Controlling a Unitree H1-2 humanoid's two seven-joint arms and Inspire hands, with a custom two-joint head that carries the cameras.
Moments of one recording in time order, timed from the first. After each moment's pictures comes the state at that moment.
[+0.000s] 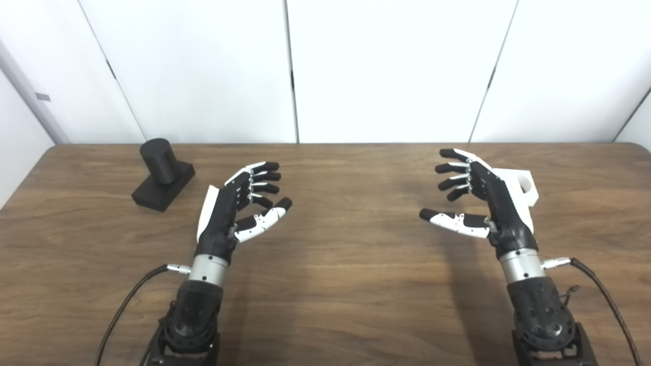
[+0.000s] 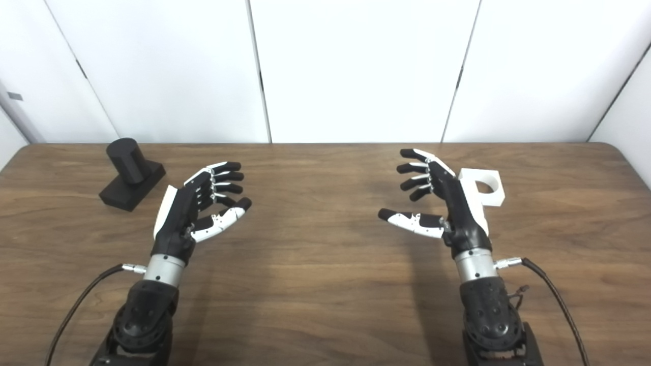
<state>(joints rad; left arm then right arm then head) -0.16 0.09 -0.05 -0.03 0.16 -0.04 -0.01 -0.13 -0.16 -0.01 -0.15 -0.32 -0.01 -0.05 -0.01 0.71</state>
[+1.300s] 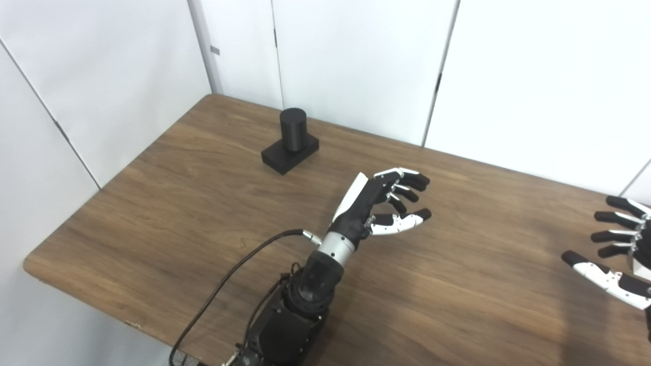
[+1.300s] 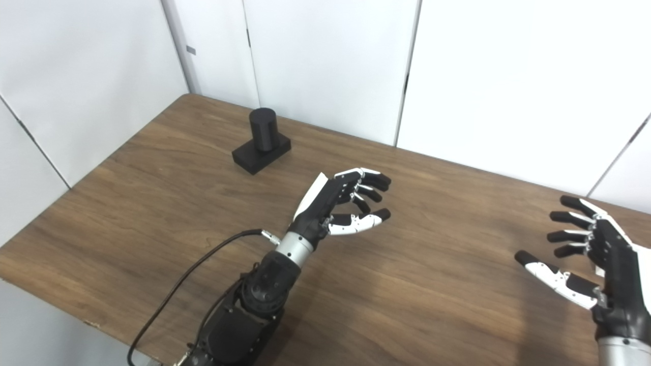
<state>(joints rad) -0.17 0.02 -0.11 0.02 0.26 -0.05 0.02 -0.12 -0.19 -0.05 -0.22 -0.27 0.08 -0.02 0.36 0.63</state>
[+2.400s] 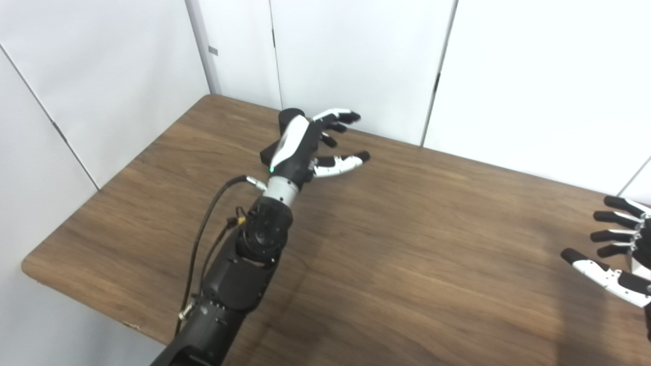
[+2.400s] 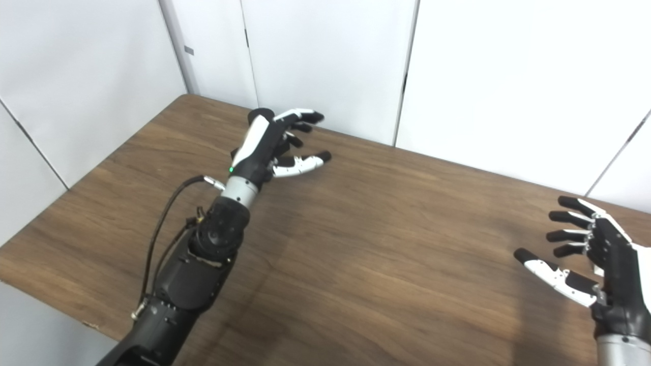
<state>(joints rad) -0.30 0.24 0.03 -0.02 0.43 0.09 0.07 -0.12 -0.19 -0.05 -0.26 -0.27 0.11 -0.01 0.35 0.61</state>
